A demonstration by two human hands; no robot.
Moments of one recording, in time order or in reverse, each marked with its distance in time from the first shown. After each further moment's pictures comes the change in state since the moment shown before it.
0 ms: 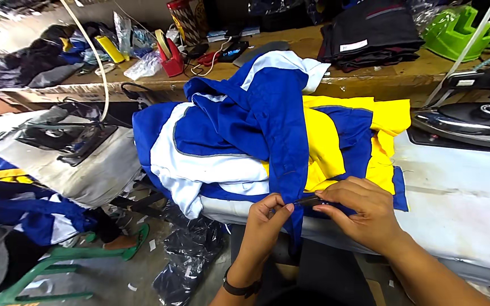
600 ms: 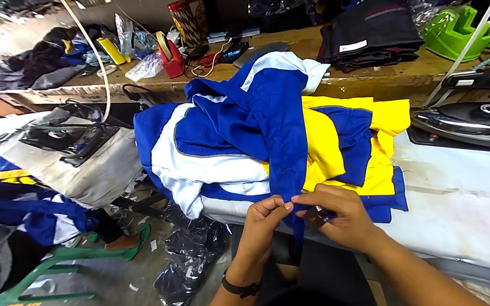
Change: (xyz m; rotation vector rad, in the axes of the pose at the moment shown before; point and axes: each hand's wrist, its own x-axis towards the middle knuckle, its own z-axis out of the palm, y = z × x) left_hand -0.002 0.008 0.003 -0.166 0.050 -0.119; right_hand 0.006 -0.010 0.026 0.311 -0.034 -0.024
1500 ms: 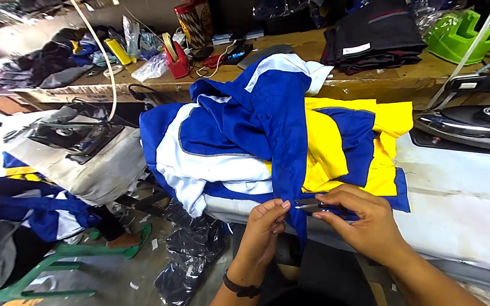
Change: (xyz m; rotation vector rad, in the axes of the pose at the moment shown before) left_hand -0.006 -0.003 -0.005 -0.262 0.032 -0.203; right_hand -0.014 -0.017 -0.021 -0.172 0.036 0.211
